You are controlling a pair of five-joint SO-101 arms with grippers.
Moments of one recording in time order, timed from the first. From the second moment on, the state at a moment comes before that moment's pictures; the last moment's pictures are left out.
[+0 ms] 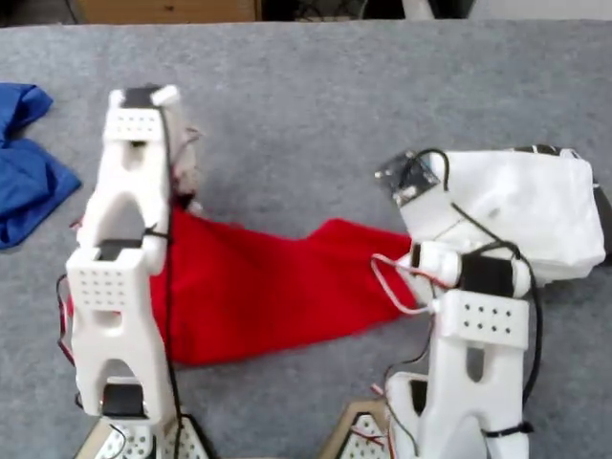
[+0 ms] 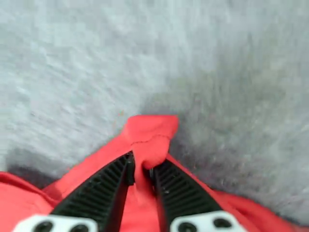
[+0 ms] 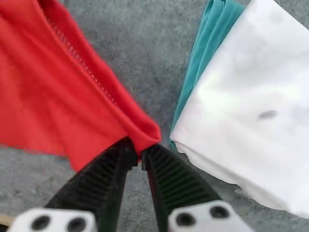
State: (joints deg) left arm -5.2 38.4 -37.6 99.9 19.5; right arm 8.4 -47.6 49.5 71.7 41.3
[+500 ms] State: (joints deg) left arm -10.6 28.3 -44.8 100.1 19.5; right arm -6.9 -47.6 38.3 71.7 29.3
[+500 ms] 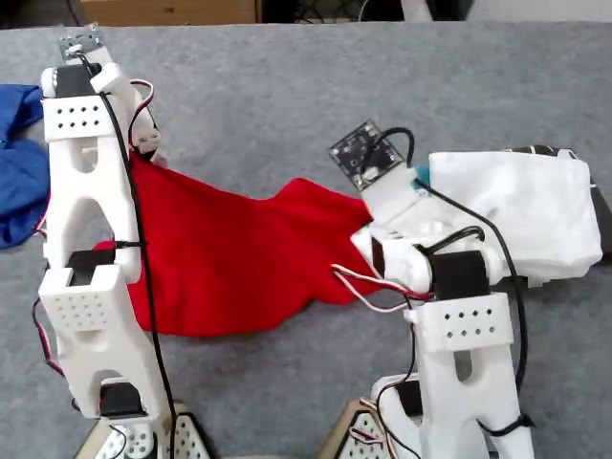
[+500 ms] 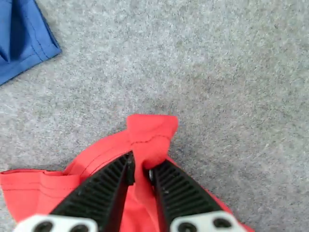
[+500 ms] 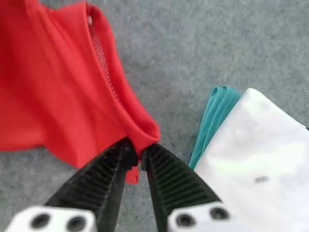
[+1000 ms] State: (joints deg) left arm -10.7 18.4 -44.4 100.3 15.5; right arm -3.0 -47.6 24.7 71.7 19.7
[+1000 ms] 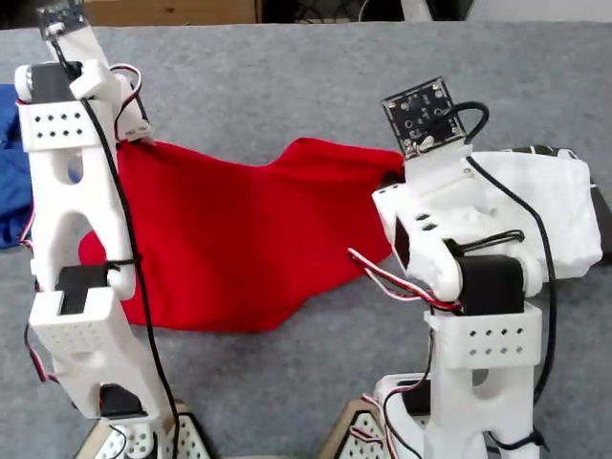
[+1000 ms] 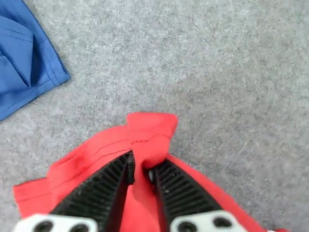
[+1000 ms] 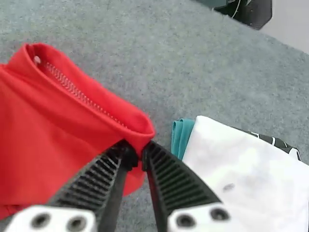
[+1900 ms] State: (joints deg) left arm -17.6 18.2 -35.6 98.6 15.2; right arm -2.7 -39.3 36.7 48.5 19.7
